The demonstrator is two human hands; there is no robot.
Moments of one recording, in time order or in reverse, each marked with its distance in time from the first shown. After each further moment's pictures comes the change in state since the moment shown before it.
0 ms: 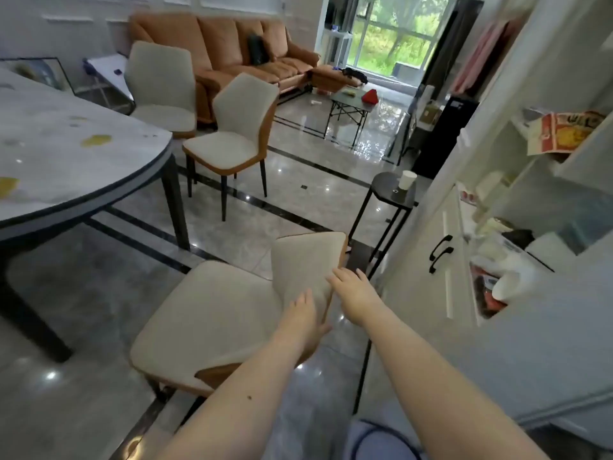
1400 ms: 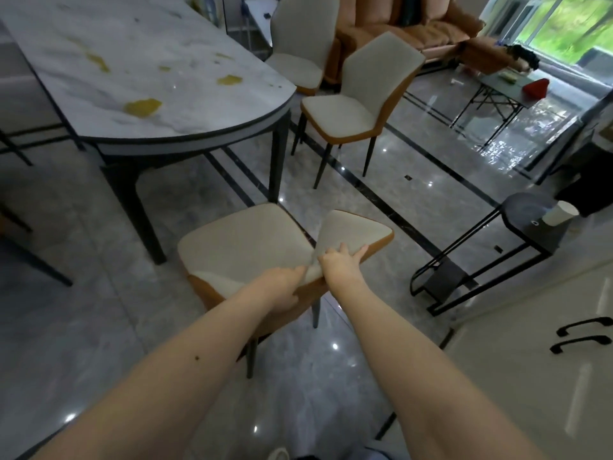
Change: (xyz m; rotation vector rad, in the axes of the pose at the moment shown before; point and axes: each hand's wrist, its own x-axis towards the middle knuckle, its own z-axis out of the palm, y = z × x) left_hand 0.010 -0.153 -0.083 0.148 -0.007 -0.157; right_hand 0.155 -0.155 -0.009 -0.180 -0.151 -0.203
